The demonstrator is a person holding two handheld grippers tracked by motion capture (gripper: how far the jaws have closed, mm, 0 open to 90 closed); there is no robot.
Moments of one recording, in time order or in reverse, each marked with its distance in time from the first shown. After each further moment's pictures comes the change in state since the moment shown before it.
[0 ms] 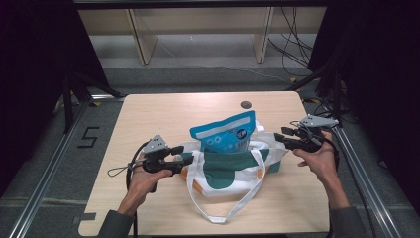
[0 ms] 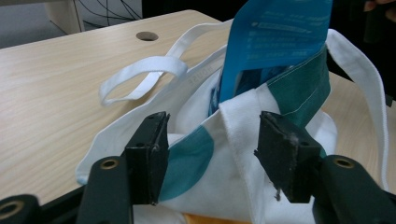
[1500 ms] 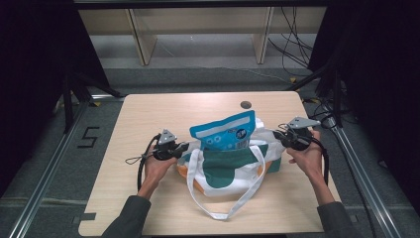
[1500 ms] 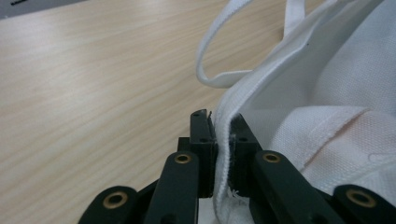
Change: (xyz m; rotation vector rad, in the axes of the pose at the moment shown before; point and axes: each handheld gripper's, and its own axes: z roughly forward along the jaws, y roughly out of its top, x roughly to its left) left arm 0.062 -0.036 0.064 0.105 0.187 -0.009; right arm -0.013 -0.017 0.041 0.095 -0.135 -0.112
